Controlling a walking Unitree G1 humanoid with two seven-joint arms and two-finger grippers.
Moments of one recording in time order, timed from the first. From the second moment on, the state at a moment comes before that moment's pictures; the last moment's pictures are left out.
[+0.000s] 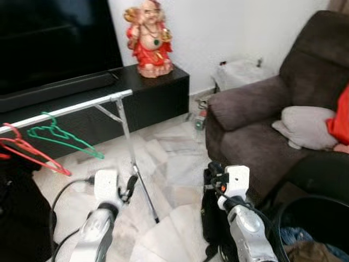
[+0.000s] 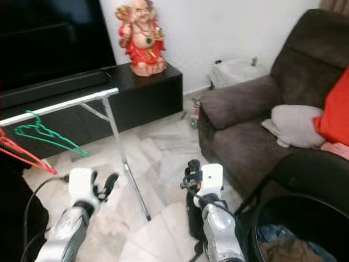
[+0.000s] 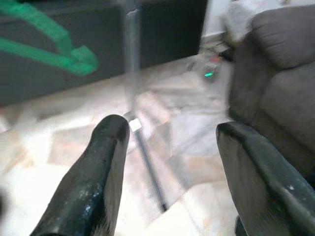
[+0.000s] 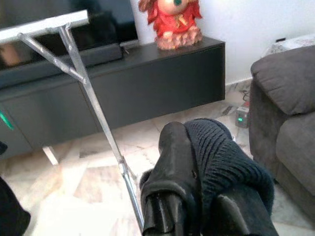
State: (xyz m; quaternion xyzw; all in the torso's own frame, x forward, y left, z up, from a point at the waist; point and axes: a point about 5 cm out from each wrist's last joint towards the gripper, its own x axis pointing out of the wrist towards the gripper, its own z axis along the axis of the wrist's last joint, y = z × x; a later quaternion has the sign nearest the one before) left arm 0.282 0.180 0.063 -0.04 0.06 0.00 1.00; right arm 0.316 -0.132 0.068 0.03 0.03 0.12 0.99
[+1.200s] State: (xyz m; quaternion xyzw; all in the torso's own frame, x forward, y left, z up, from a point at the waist) left arm 0.269 0.200 0.058 -0.03 0.05 0.05 1.00; right arm 0.304 -0.157 0.075 0.03 0.03 0.09 1.00
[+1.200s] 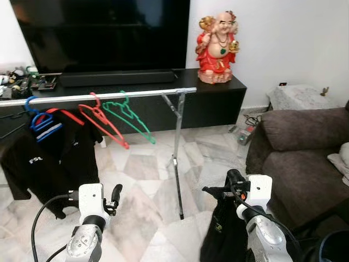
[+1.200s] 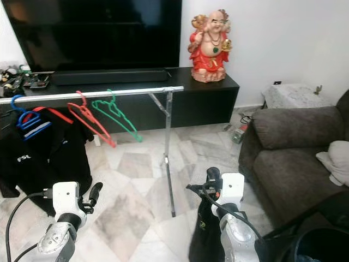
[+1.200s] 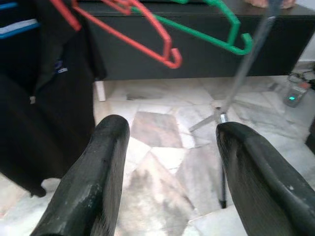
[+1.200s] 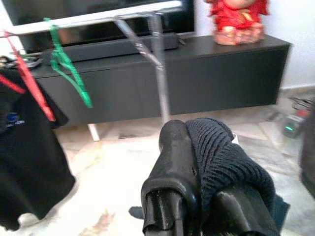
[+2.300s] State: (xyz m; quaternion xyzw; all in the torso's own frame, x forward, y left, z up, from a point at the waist) left arm 0.280 0.175 0.061 -0.05 0.04 0.01 1.00; right arm 0.313 -0.163 0.073 0.04 0.04 0.07 1.00
